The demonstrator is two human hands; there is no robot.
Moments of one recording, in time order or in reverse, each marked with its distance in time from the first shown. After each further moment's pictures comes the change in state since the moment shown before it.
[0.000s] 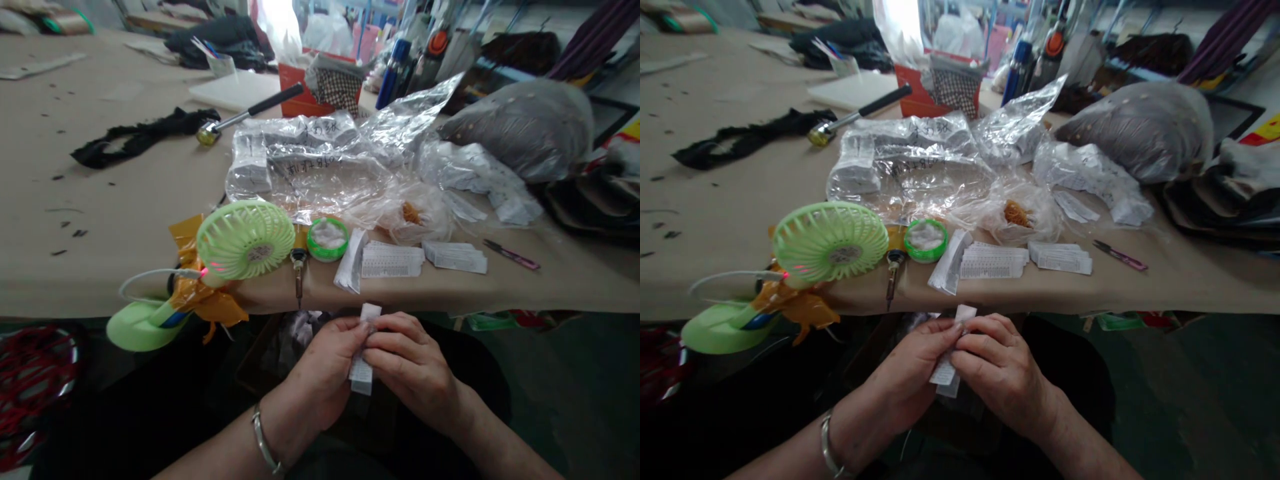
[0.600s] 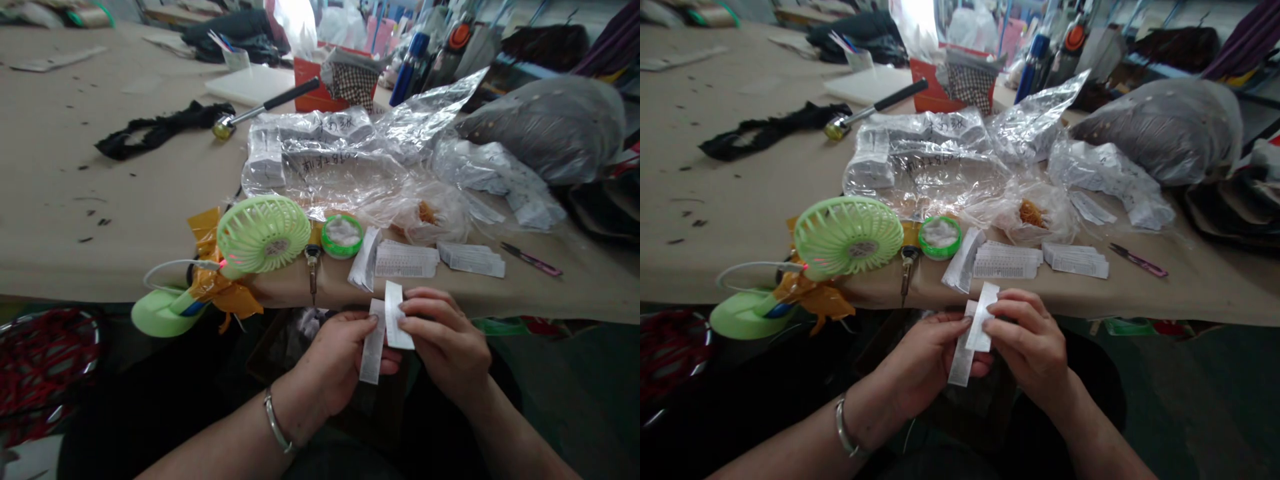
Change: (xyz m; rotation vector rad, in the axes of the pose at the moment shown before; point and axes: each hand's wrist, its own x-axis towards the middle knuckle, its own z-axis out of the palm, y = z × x) left_hand 0.000 0.011 -0.002 0.093 -0.003 -0.062; right_hand 0.014 0.018 -0.006 0.015 0.194 0.106
